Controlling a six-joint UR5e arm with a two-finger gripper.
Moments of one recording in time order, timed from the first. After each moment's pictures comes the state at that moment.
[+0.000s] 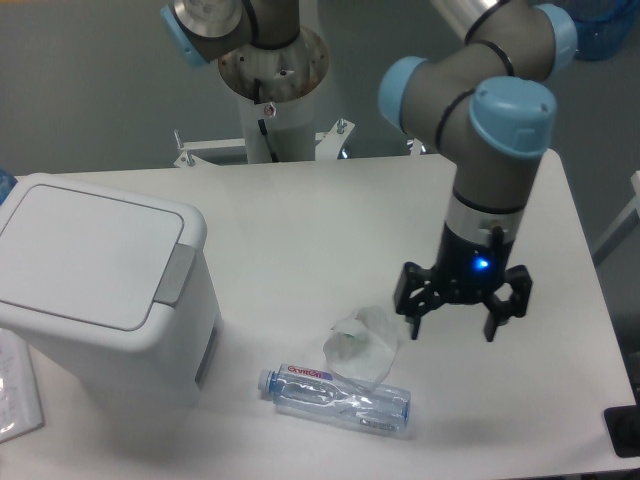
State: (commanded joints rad) arm 2.56 -1.93 -1.37 -1.03 1.15 0.47
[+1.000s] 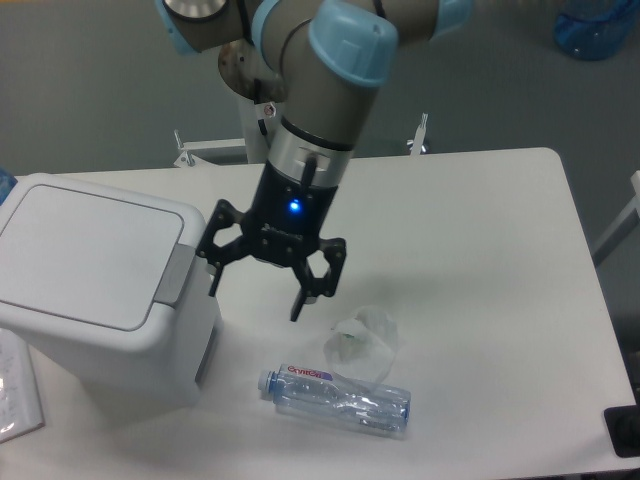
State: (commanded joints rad) arm 2.38 -1.78 -1.53 -0.99 1.02 0.42
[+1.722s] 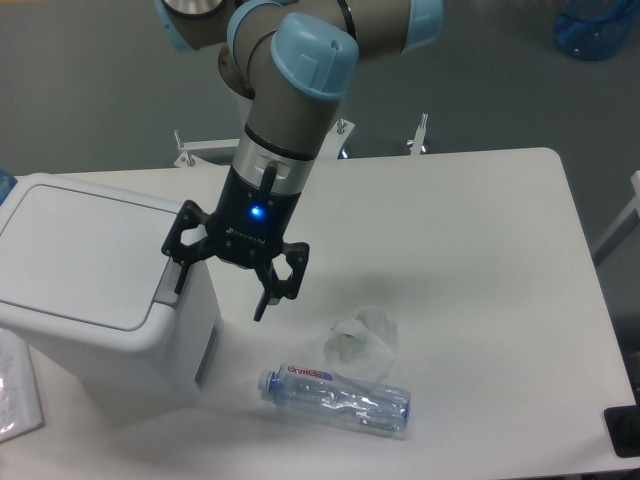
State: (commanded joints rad) arm 2.36 -1.76 -1.57 -0.99 1.02 0.42
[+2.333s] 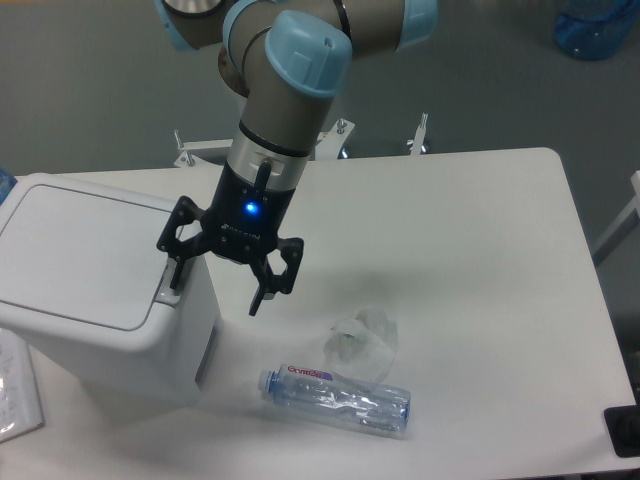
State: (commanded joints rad) arm 2.35 -1.76 -1.58 -0.99 1.03 0.40
